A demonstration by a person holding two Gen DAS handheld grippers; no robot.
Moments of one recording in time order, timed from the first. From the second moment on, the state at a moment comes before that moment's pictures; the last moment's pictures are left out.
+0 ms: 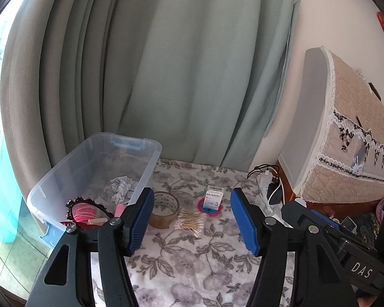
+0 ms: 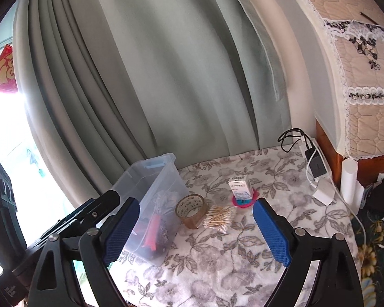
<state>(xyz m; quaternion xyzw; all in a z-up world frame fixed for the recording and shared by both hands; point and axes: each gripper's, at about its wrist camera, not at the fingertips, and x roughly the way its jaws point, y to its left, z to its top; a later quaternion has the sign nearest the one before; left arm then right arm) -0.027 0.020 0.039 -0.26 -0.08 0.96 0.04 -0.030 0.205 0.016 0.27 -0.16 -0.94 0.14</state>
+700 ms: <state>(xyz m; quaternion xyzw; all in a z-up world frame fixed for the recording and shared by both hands) -0.054 0.063 -0.013 -0.32 -0.01 0.94 0.06 -0.049 0.244 -0.046 0.32 -0.14 -0.93 0.09</state>
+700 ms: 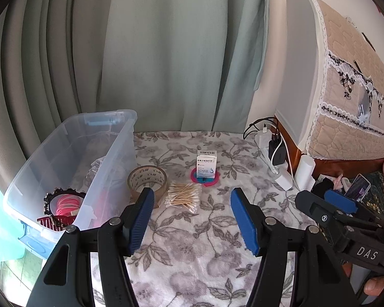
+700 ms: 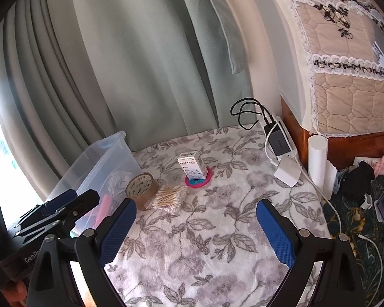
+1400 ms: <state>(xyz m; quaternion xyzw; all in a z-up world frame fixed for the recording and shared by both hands) -0.129 0.045 -0.094 -0.38 -0.01 0.92 0.02 -0.113 0.241 -0.109 0.39 -0.16 -0.90 0.10</state>
